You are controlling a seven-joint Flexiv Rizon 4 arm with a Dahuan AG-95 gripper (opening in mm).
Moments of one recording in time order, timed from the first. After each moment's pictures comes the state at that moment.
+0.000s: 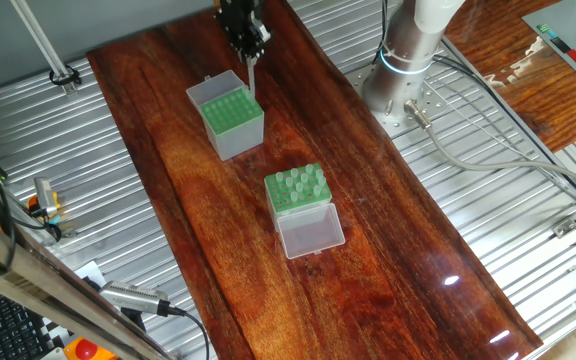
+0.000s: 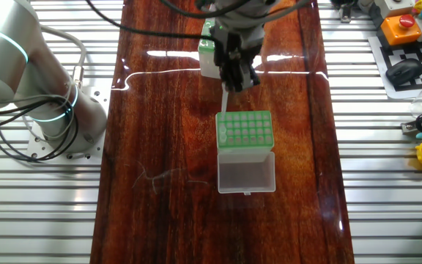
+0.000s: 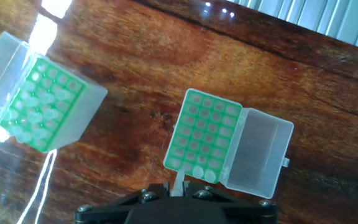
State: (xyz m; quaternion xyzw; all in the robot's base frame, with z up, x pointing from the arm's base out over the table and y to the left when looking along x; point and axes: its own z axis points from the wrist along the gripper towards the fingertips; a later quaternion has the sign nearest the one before) arm 0.389 -0.053 0.294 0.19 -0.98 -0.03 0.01
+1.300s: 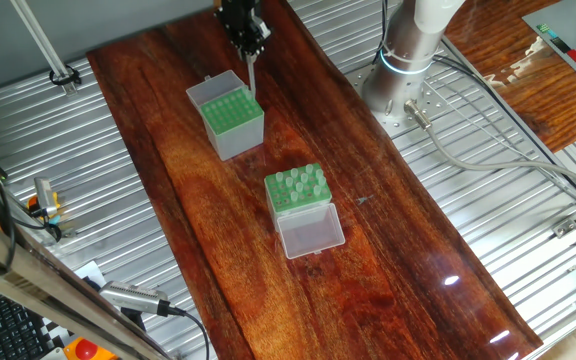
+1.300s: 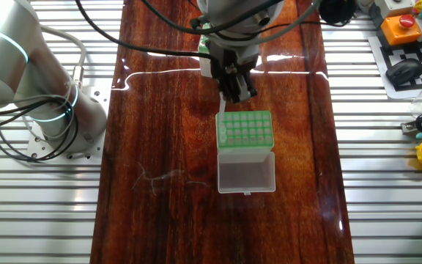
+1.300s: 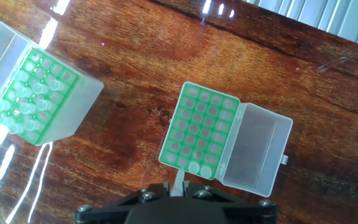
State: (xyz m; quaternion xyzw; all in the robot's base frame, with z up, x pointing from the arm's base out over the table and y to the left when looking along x) arm 0.389 -0.057 0.283 0.19 -0.98 -0.03 0.00
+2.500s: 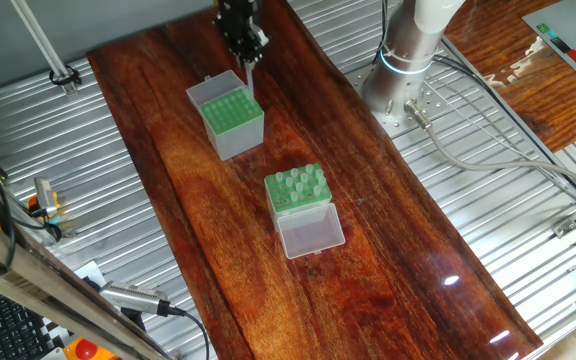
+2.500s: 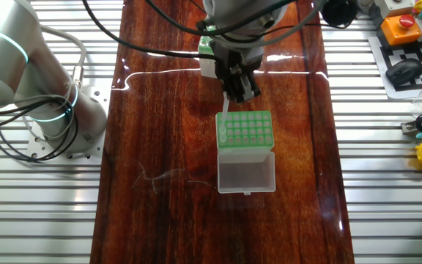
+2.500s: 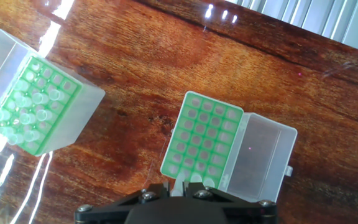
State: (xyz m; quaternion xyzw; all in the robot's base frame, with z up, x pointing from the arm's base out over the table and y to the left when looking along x) arm 0.396 -0.052 0.268 0.20 -0.98 -0.03 0.00
